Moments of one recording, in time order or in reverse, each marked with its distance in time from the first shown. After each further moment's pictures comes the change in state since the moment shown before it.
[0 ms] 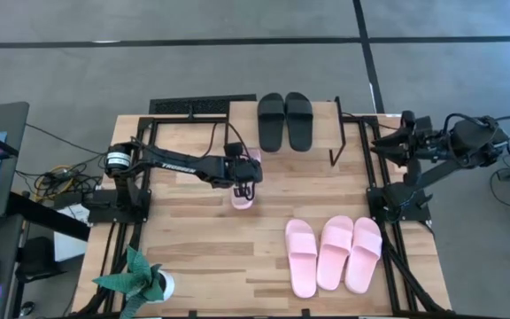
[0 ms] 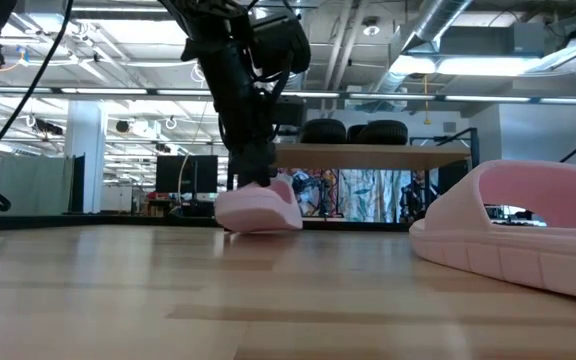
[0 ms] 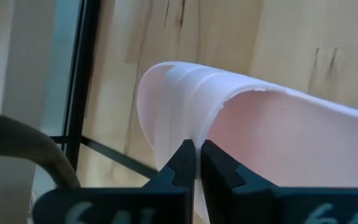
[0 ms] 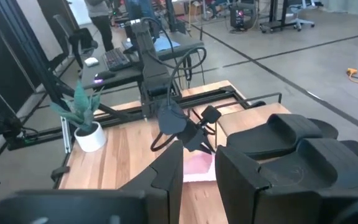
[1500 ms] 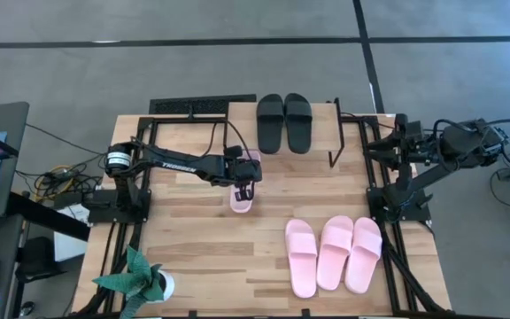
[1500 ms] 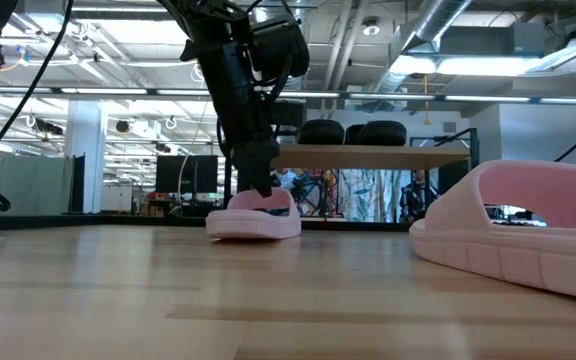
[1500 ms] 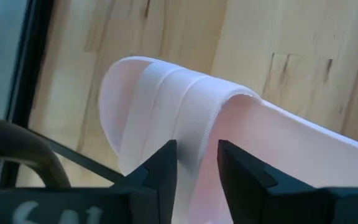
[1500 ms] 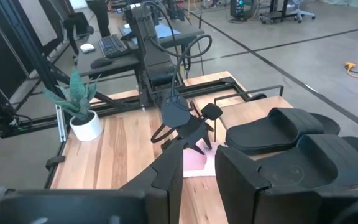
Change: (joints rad) left arm -0.002 0.001 0.001 -0.031 0.159 -0.125; right arm 0.000 0.052 -0.001 -0.002 -0.004 0.001
